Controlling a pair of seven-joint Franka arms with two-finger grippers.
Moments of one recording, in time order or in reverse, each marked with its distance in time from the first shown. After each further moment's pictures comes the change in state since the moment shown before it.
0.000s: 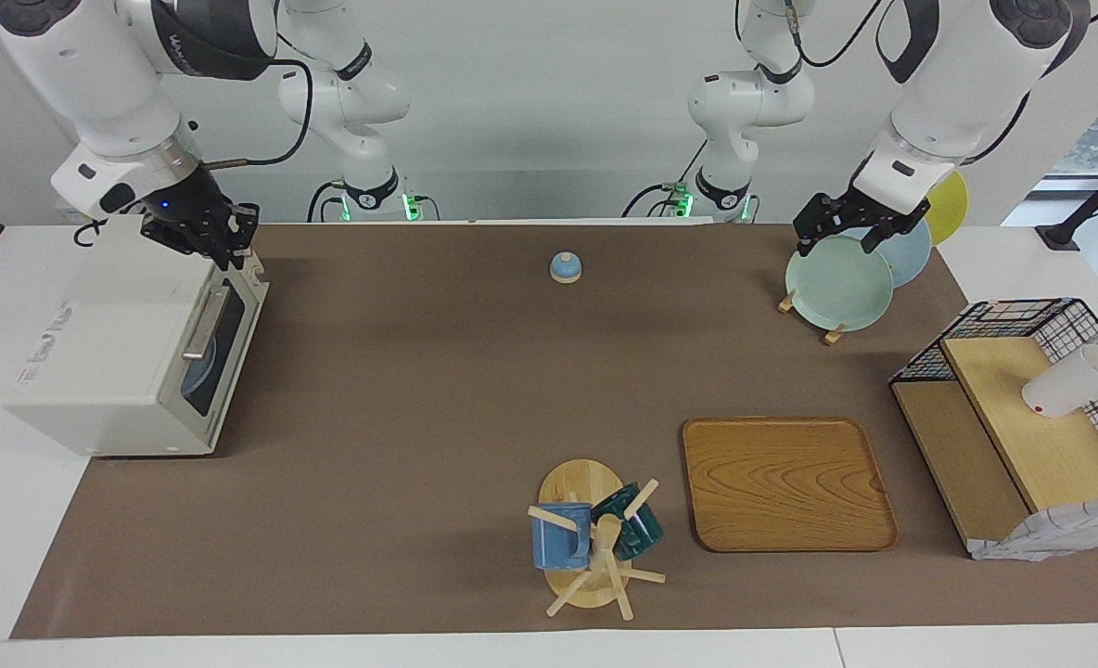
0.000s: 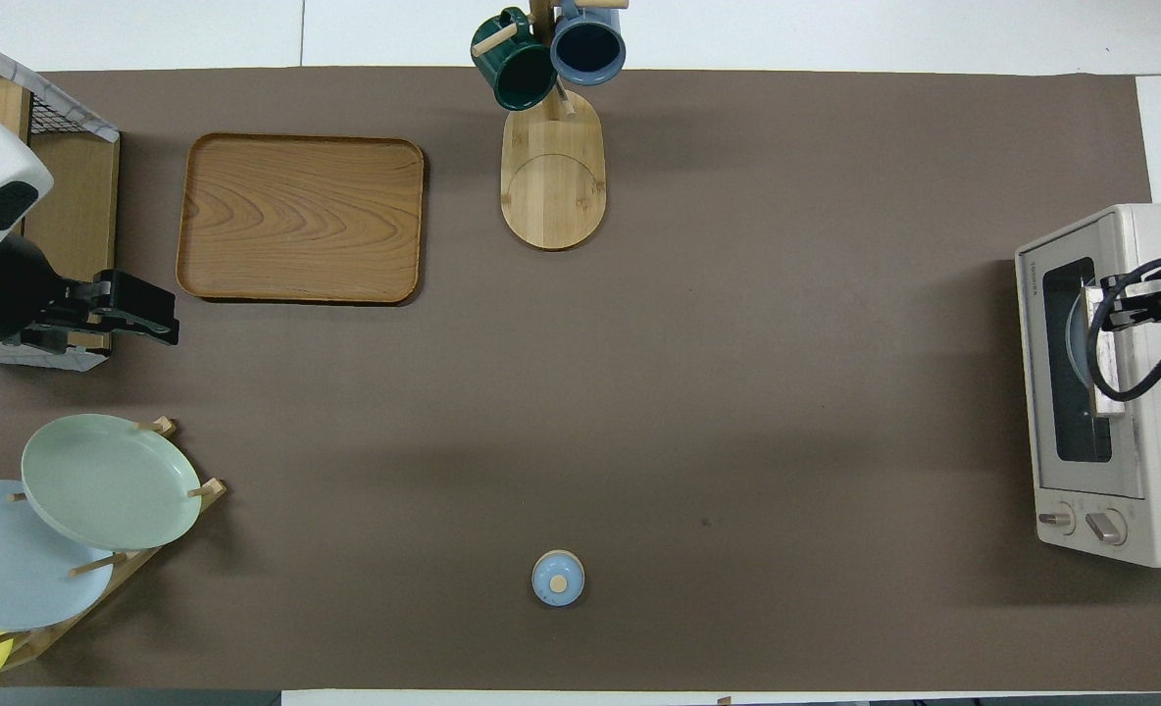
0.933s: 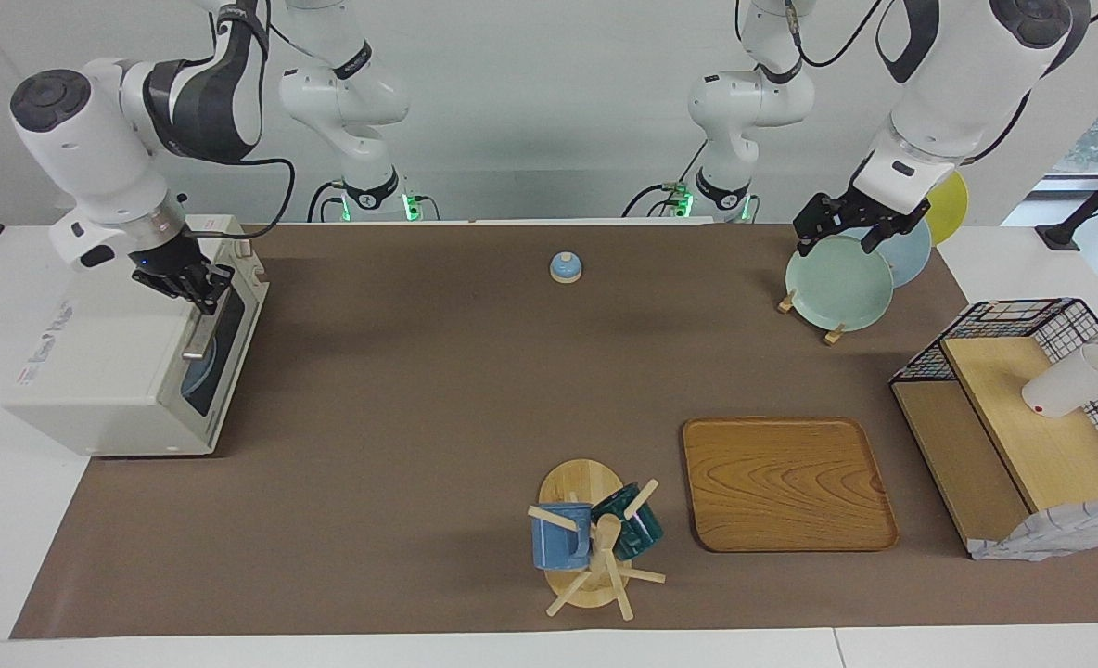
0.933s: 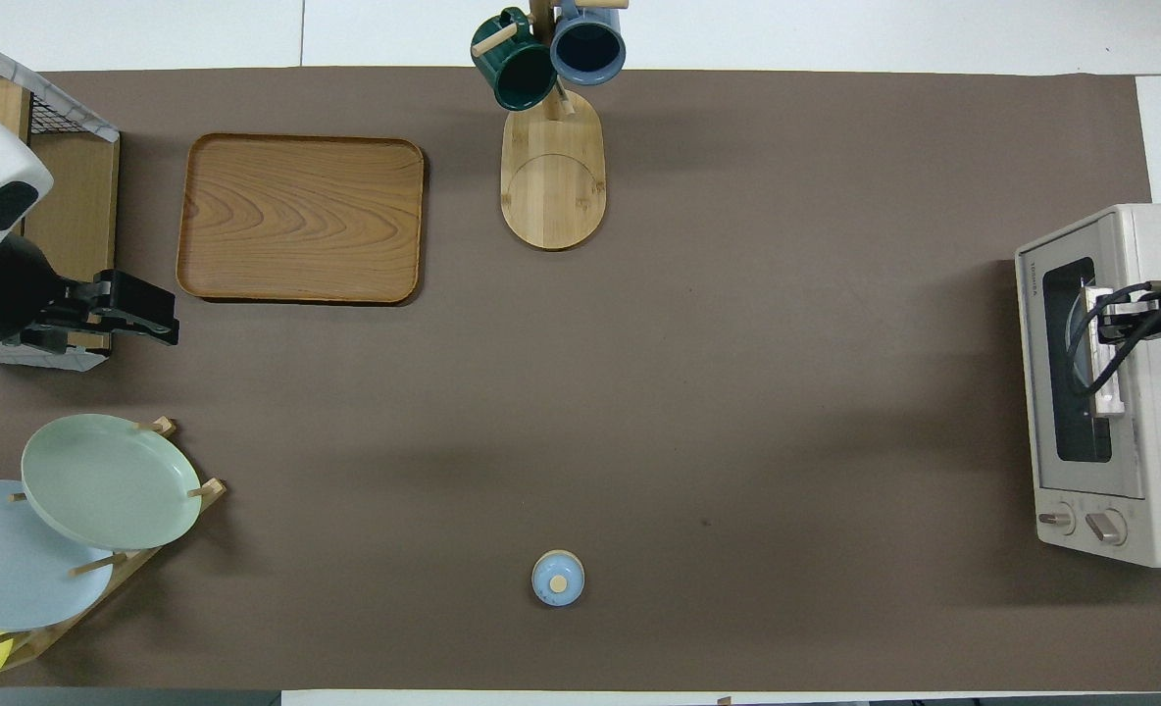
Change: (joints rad) left arm 0.000 0.000 0.000 0.000 0.000 0.000 0.000; right arm -0.106 -0.021 -0.005 -0.255 -0.031 0.249 0.007
